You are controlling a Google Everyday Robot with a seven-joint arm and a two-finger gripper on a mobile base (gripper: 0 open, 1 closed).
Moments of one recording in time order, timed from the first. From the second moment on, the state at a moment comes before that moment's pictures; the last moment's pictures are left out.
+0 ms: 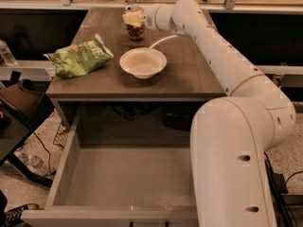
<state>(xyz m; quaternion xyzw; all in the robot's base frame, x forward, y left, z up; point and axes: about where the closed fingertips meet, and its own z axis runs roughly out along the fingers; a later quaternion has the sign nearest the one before) 0.916 0.040 0.915 -0.30 0.71 0.23 0.59</state>
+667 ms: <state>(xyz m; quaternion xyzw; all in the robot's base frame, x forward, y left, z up) 0.918 0.028 1.000 -0.31 0.71 0.18 0.61</state>
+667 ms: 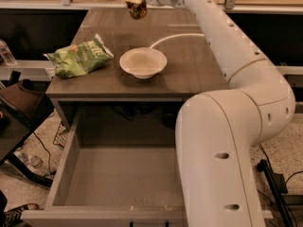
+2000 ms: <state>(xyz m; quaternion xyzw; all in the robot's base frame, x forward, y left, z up) 0.775 -0.112 1.097 -0.32 0.70 0.15 0.62</state>
